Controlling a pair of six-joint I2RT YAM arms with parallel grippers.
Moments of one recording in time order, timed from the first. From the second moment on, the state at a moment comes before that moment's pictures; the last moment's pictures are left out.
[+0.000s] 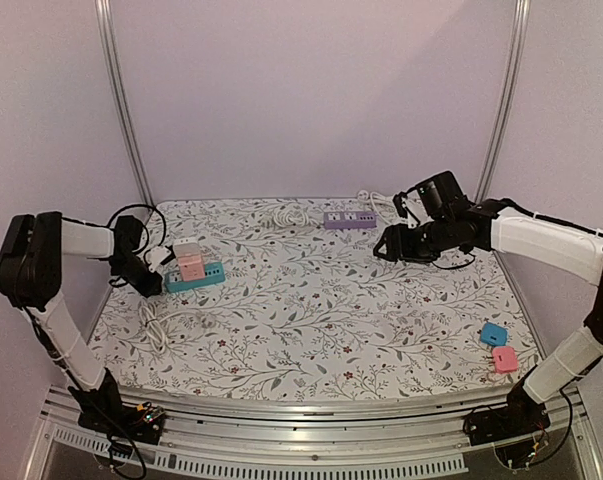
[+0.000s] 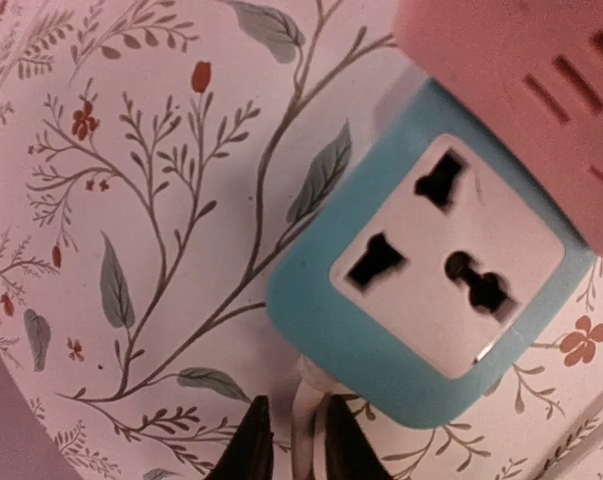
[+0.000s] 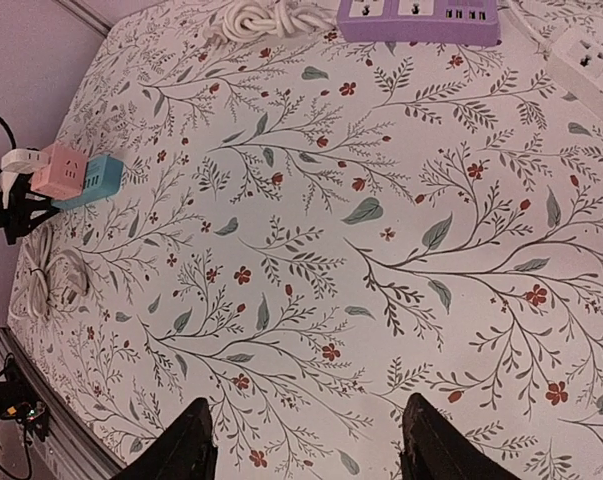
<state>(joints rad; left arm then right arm) 0.06 1.76 0.96 -0.42 0.04 0.63 0.57 1.53 1.18 -0.47 -0.16 0.47</state>
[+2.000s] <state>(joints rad) 0.06 1.16 1.39 -1.09 0.23 0.67 0.30 2.16 1.66 -1.01 -0.08 -0.54</state>
